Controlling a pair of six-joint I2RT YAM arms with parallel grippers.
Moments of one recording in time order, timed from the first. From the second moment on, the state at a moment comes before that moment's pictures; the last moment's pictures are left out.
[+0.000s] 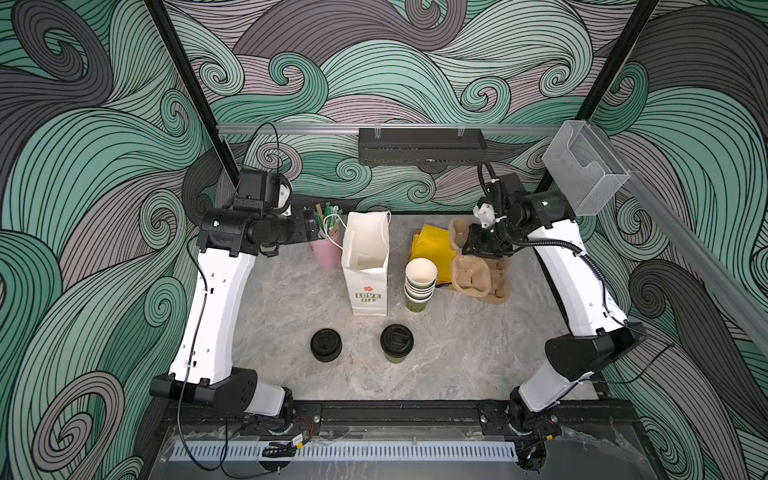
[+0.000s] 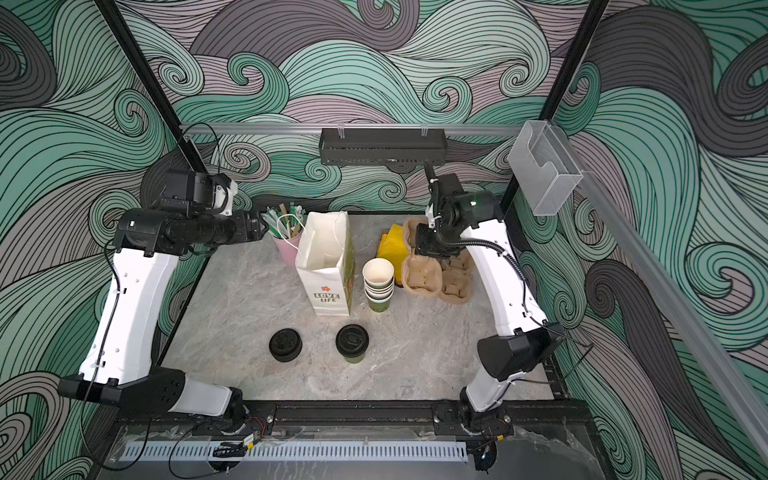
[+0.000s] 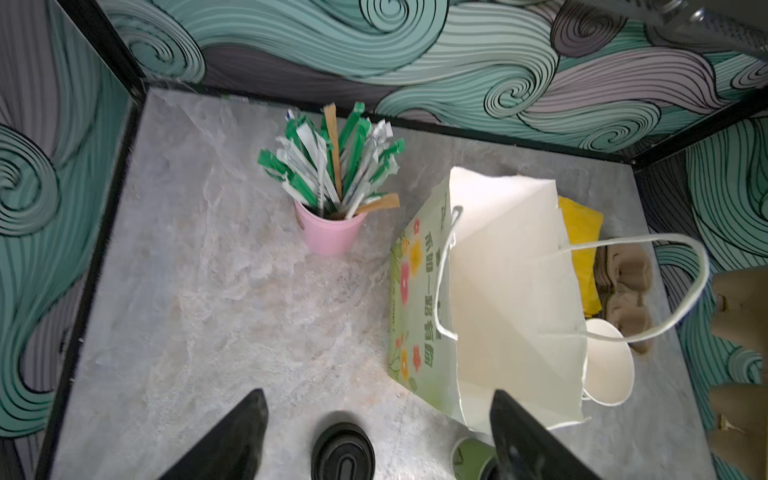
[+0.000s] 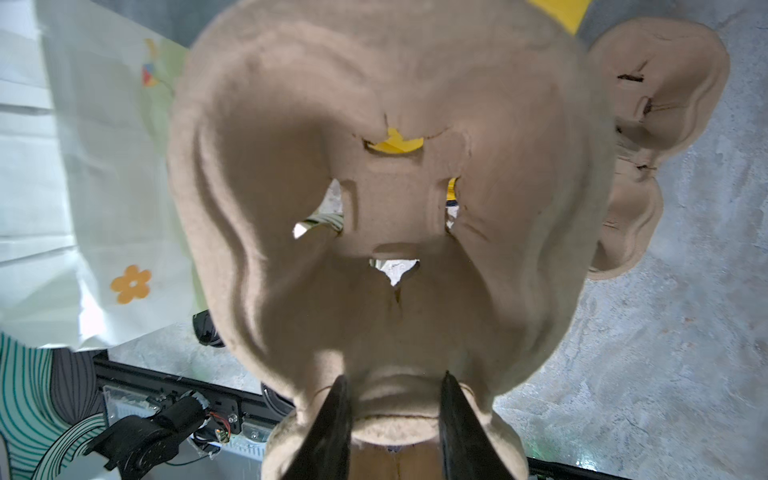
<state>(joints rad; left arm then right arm) -0.15 1.44 1.94 -1.32 0.10 -0.26 0.32 1.67 2.07 -1.56 -0.17 0.34</state>
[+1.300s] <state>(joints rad) -0.10 1.36 1.47 -0.77 0.50 -0.46 0.71 1.95 2.51 -1.37 -0.40 0.61</state>
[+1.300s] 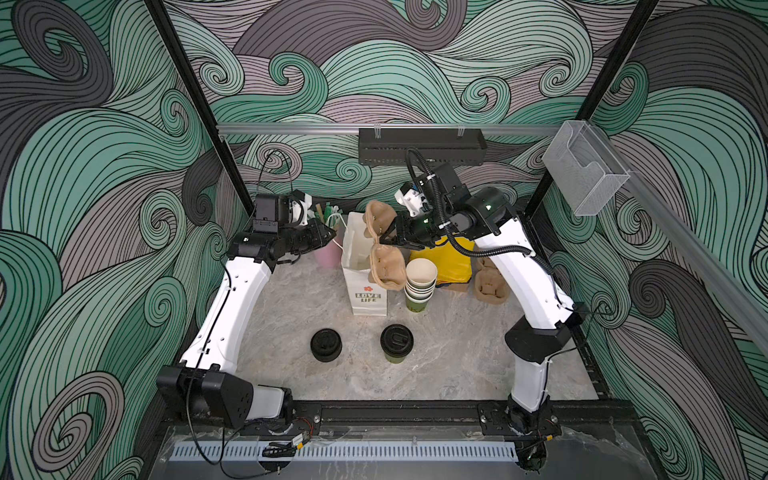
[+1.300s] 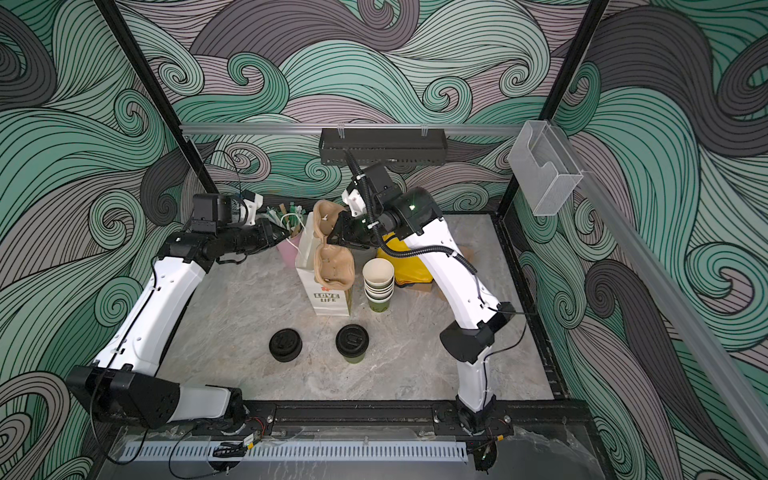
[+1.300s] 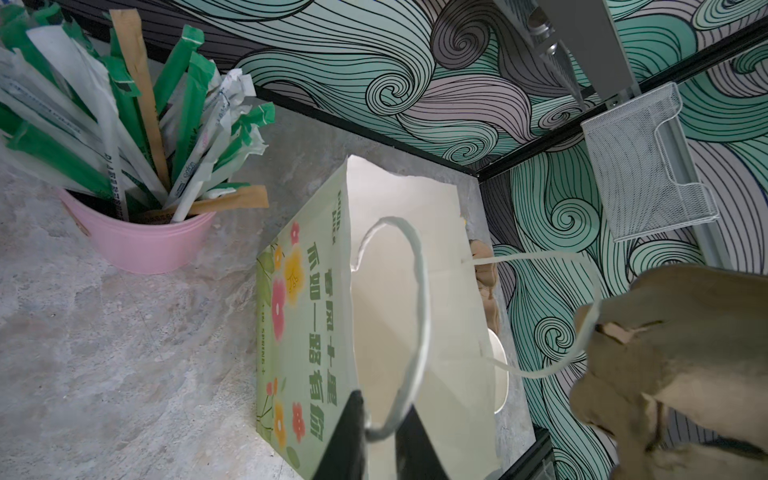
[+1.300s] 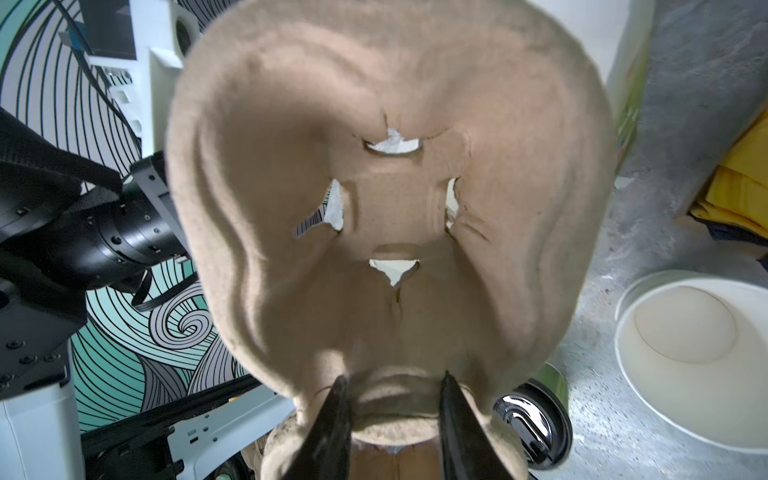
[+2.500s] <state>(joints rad) -0.10 1.11 1.20 -0.62 0.48 -0.70 0.81 2.15 2.67 -1.16 -0.10 0.58</state>
